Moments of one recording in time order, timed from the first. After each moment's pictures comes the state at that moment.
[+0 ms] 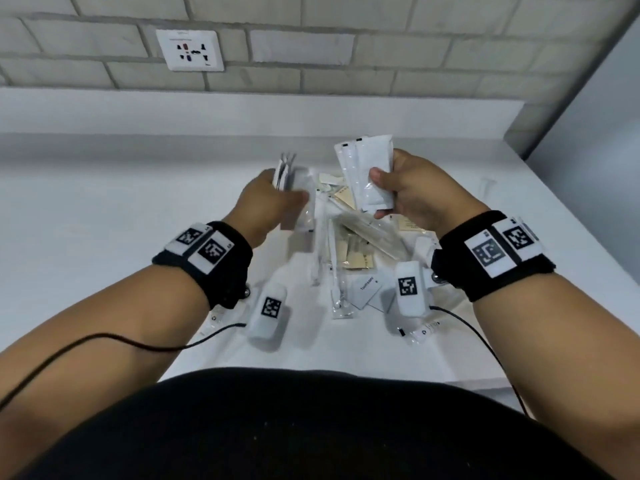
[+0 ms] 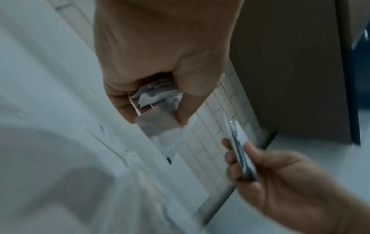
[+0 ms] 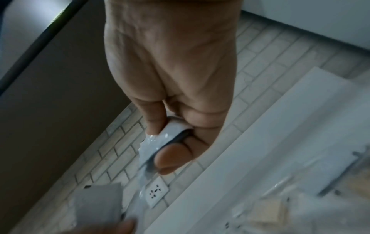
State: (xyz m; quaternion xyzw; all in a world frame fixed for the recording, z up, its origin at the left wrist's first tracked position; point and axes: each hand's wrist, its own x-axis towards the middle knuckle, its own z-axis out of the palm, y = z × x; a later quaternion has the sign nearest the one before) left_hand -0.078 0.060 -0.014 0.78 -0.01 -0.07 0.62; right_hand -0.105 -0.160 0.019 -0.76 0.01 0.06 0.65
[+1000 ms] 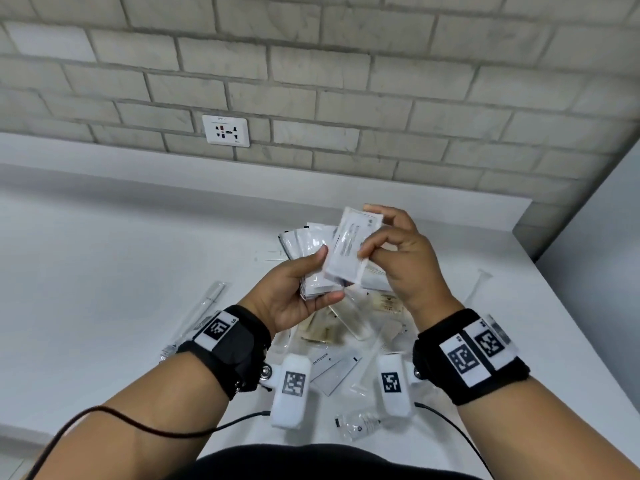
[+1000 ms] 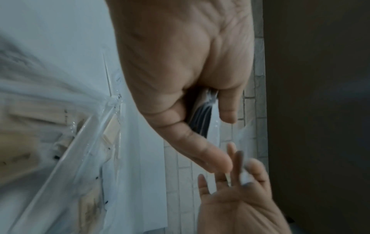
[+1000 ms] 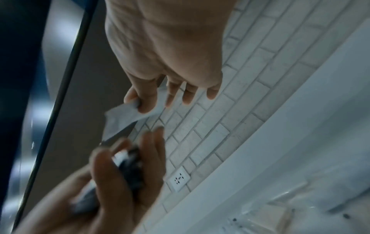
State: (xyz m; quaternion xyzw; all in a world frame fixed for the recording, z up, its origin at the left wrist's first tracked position) left_hand -0.126 -0.038 0.011 0.39 0.03 -0.26 0.88; right_hand -0.111 -0.215 0.029 -0.75 -0.15 -0.14 0.63
